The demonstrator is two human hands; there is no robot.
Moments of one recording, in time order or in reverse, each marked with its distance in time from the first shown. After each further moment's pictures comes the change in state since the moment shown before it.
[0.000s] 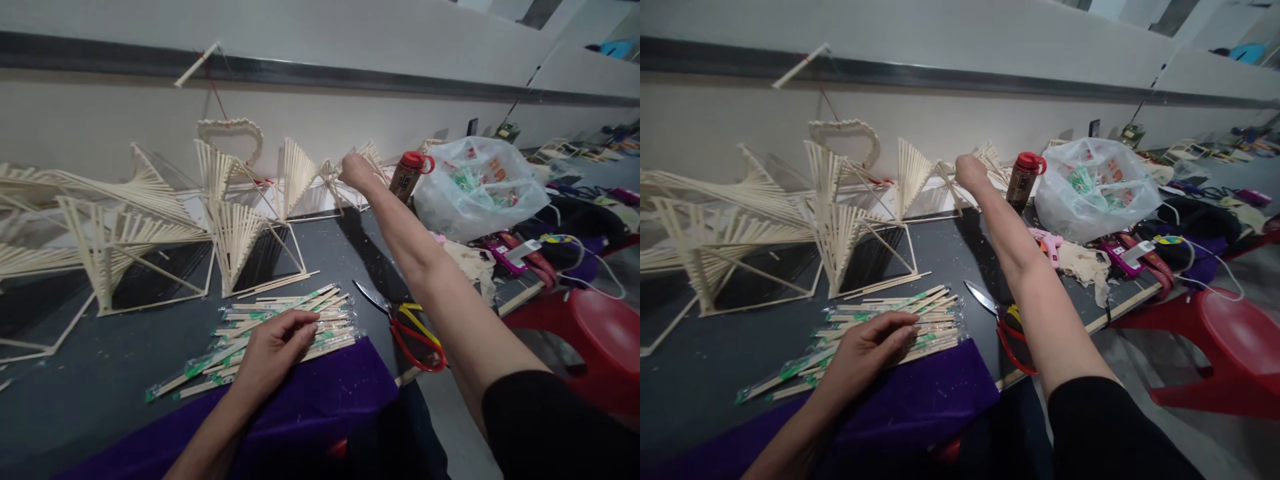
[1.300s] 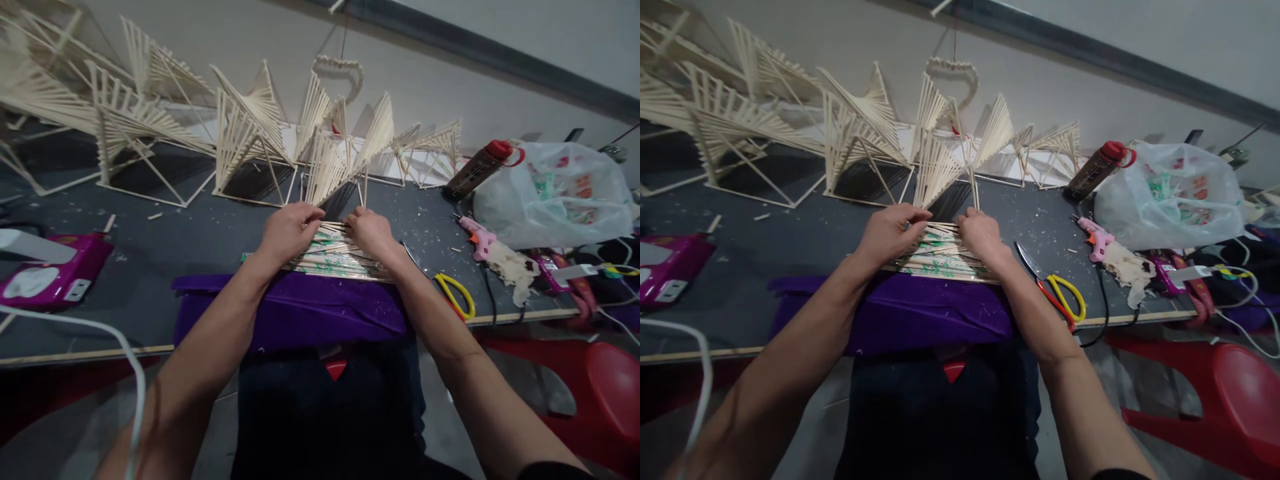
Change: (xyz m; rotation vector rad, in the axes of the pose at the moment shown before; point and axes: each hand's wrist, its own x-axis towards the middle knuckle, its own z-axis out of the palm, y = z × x) left_hand -0.001 -0.029 -0.072 0.621 0.474 0.388; right_hand -0.243 -0.129 0.026 -0.106 -0.228 -0.528
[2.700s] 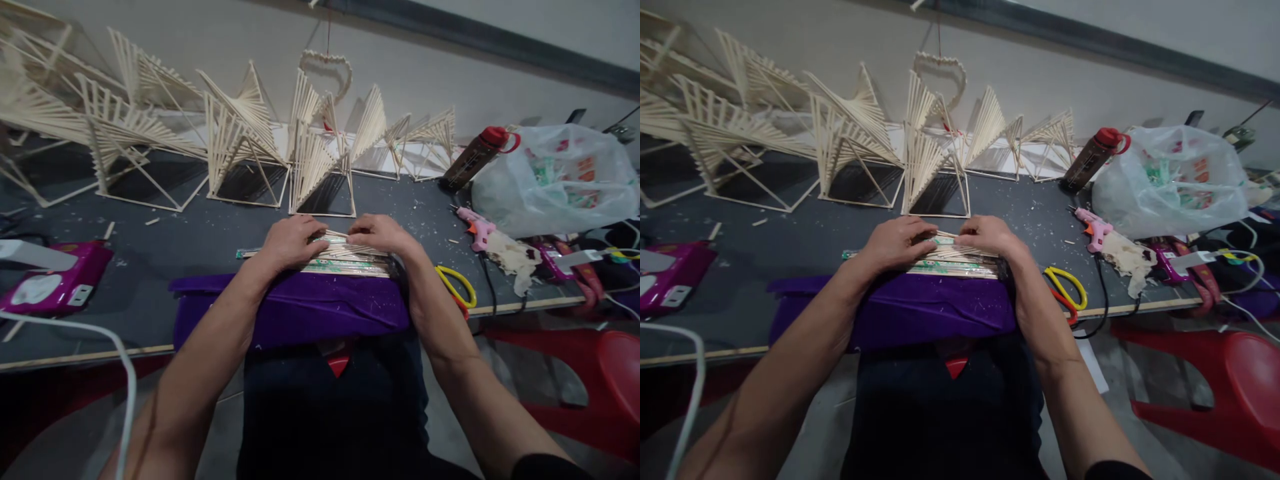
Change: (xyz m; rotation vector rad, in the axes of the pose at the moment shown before) left_hand -0.006 0.006 0.009 0.283 -0.337 0.150; right_hand -0.027 0.039 -0.008 0.430 -0.119 -0.121
